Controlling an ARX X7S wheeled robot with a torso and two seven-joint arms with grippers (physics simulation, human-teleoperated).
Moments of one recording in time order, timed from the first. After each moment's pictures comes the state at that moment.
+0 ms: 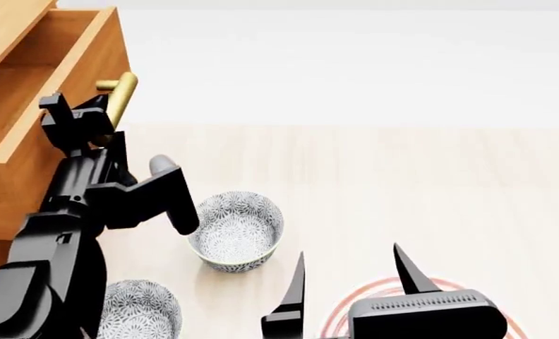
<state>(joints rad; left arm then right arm) -1.00 -0.24 0.95 -0.43 0.68 -0.71 -0.01 0.14 0.25 -0.22 -0.63 0.26 0.61 0.26</state>
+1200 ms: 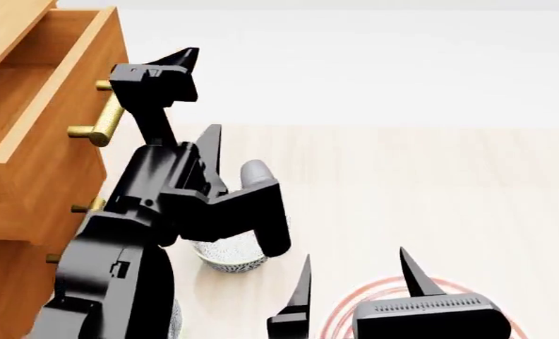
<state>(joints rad) -1.03 -0.16 1.13 -0.01 0.87 -0.97 0.25 0.14 0.27 -0.23 -0.62 0.28 0.60 0.29</state>
